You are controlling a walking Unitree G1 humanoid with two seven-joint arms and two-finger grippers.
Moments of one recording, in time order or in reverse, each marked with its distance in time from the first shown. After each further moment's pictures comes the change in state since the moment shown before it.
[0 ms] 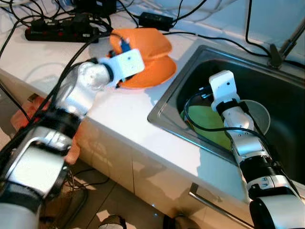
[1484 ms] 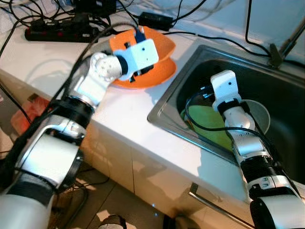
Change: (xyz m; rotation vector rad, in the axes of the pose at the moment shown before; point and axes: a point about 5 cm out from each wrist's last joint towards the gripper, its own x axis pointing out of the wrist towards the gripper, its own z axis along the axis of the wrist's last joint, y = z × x) left arm 0.017 -0.002 0.022 -0.065 -0.103 -0.071; right arm -0.001 -0.003 -0.001 -0.002 0.004 -0.012
